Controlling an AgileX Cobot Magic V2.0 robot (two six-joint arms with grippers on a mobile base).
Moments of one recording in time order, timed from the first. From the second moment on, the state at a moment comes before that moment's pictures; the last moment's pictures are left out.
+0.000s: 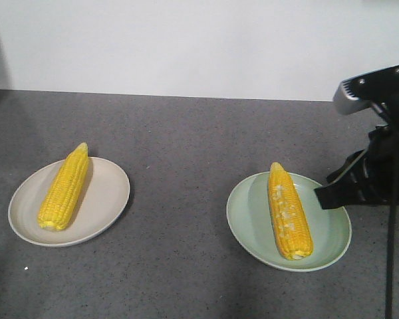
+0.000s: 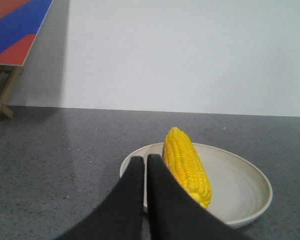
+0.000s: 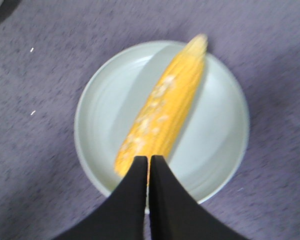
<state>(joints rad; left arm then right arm) -0.02 -0.01 0.02 0.02 0.05 -0.11 0.34 1.12 -1.10 0.07 0.99 -0.10</state>
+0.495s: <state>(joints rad) -0.02 -0.01 0.02 0.02 0.05 -0.11 -0.02 0.67 -0.65 0.11 0.54 -0.16</state>
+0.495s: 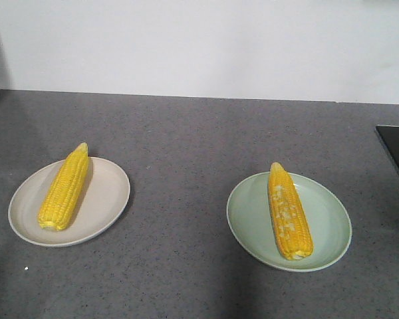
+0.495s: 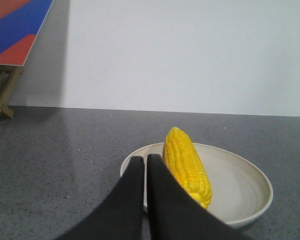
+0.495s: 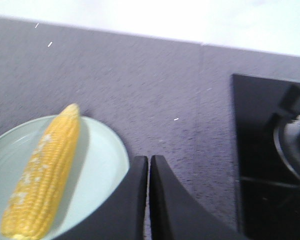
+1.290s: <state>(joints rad) -0.02 -0.01 0.02 0.02 0.05 -0.11 -0.11 0.00 -0.01 0.11 0.20 -0.14</state>
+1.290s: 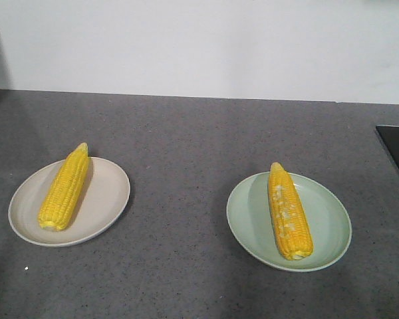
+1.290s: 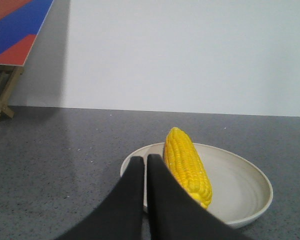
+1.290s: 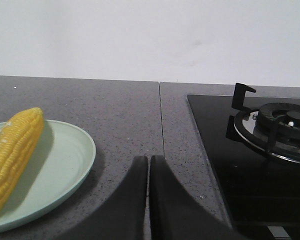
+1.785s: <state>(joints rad) -0.02 -0.01 0.02 0.02 0.05 -0.11 -0.04 -0.01 0.03 0.11 0.14 -0.14</state>
